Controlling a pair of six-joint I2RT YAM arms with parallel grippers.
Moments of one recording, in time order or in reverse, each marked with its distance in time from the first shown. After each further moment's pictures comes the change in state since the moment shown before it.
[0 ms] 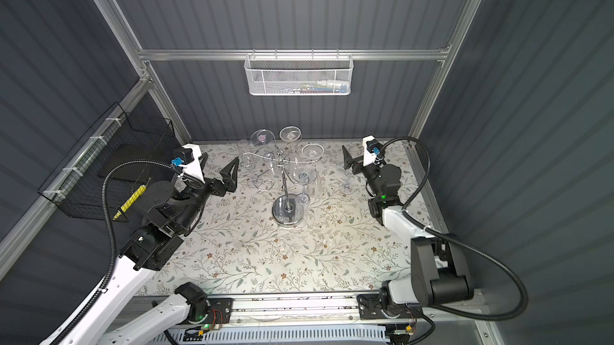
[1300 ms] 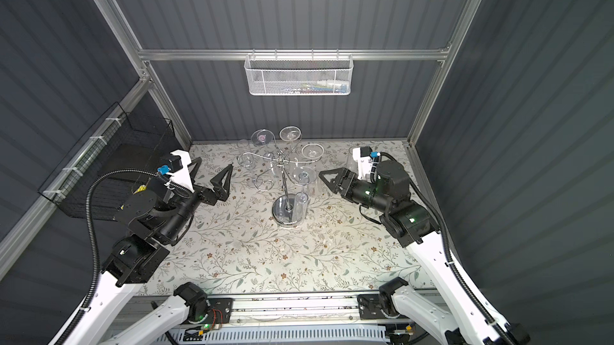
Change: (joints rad) left arm 0.000 -0.088 0.021 -0.106 0.061 0.006; right arm 0.301 -0.406 0.352 -1.235 -0.255 0.986
